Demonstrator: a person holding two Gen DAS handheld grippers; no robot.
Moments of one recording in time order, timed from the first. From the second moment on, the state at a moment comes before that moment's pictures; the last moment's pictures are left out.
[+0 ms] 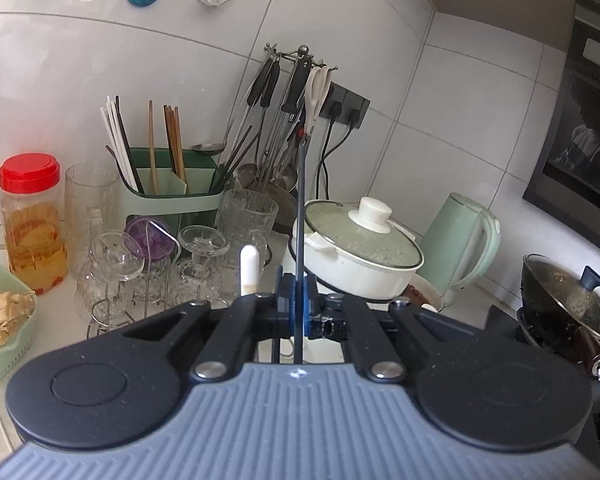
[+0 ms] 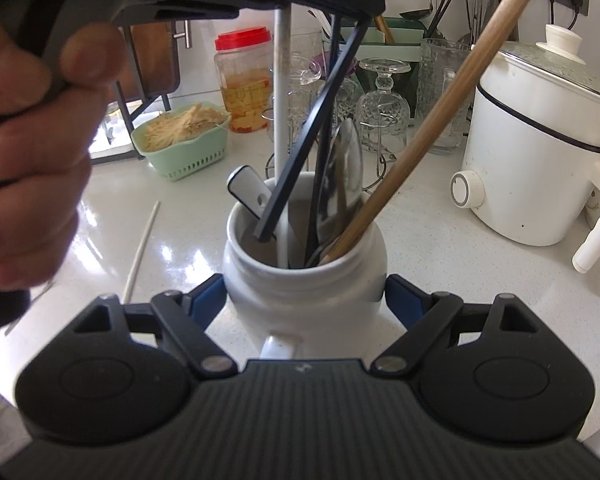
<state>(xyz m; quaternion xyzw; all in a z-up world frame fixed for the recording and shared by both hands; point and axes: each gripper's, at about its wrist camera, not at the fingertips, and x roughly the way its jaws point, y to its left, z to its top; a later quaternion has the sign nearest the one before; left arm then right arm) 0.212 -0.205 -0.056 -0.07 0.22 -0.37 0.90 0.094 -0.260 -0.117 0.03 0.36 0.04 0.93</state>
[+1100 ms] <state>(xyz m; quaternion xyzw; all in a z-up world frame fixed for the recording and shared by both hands) 0.170 -0.179 -0.080 -0.03 0.34 -0.32 0.88 0.091 -0.260 -0.117 0.03 0.35 0.05 0.93</state>
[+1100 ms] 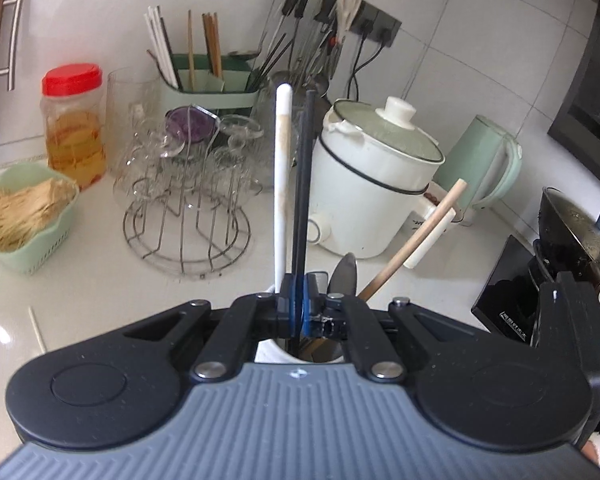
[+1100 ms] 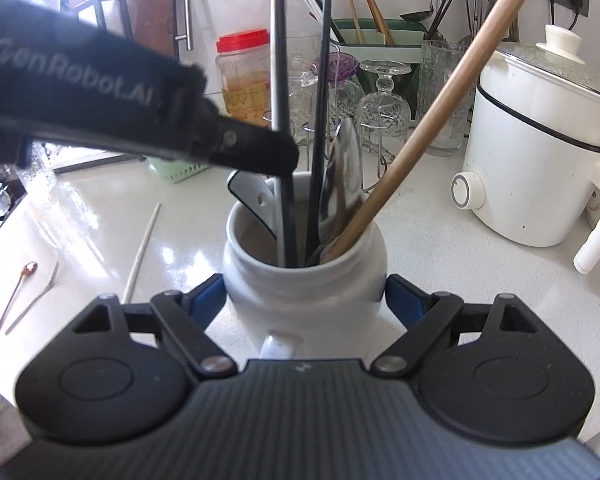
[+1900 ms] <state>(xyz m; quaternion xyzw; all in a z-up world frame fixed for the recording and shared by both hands) 0.131 -0.106 -0.032 -0.08 0.39 -0.14 0.91 0.098 -0.260 -0.098 0.02 0.36 0.04 0.93</state>
